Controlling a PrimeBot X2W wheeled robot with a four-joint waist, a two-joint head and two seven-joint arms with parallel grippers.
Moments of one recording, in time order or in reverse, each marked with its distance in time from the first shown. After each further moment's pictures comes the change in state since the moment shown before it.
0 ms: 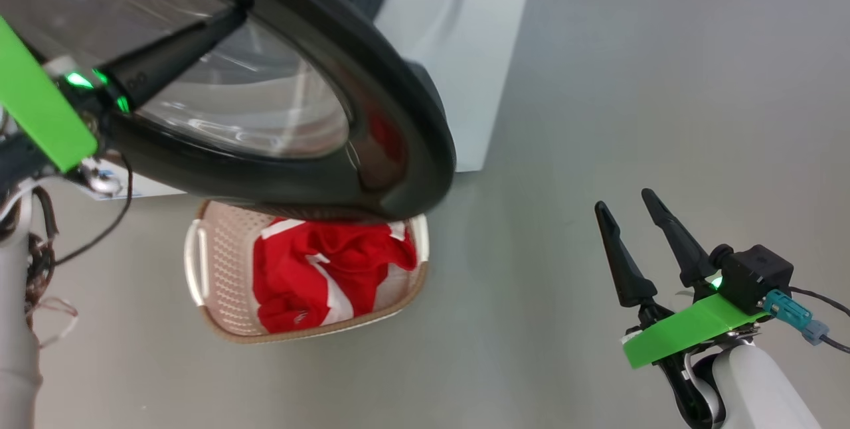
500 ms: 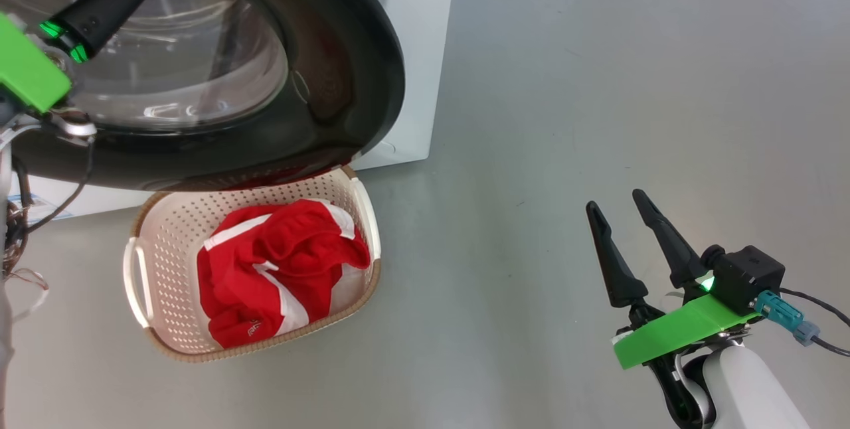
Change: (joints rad) left arm -0.114 0.051 -0.066 0.194 0.054 0.000 -0.215; right arm 0.000 0.030 0.000 0.000 0.000 0.000 0.000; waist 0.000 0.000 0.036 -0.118
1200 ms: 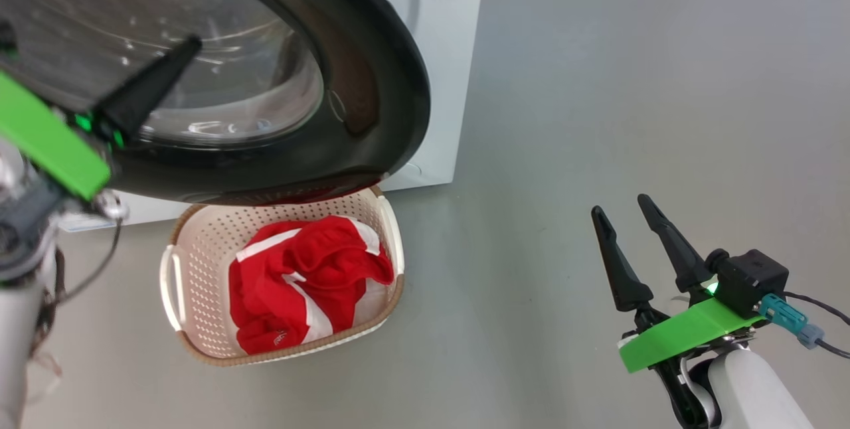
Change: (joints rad) left arm 0.164 0.082 -0.116 -0.048 -0.088 0.000 -0.175; right arm 0.008 -0.011 -0.003 0.006 0.000 0.000 0.000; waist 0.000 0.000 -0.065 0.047
